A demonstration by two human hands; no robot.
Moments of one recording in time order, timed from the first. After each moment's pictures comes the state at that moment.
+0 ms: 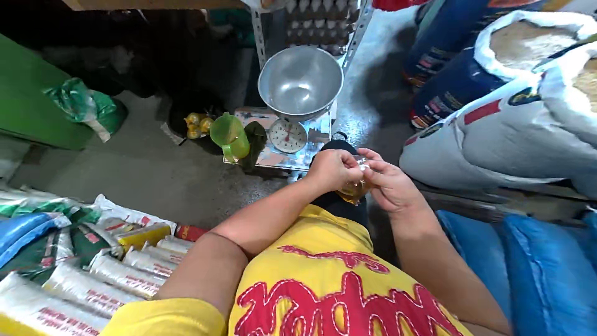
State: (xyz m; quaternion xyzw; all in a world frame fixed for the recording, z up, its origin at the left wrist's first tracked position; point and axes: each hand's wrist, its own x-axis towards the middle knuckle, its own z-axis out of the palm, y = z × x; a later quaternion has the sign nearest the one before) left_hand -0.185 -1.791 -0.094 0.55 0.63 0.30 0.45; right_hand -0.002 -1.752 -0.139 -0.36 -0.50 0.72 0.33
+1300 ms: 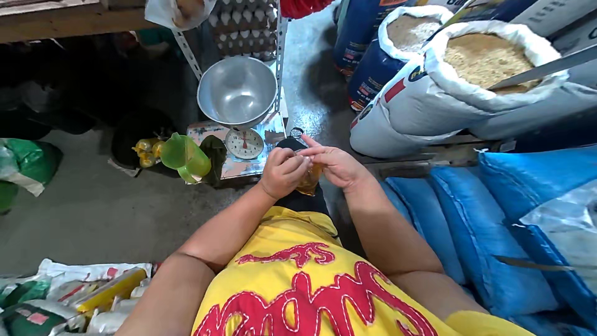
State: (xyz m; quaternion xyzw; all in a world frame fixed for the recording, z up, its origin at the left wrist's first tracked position) left_hand -0.175 -1.782 -0.166 0.76 0.37 0.52 -0.12; right_hand 0.005 -1.731 -0.115 -0.38 -0.53 0.72 0.25
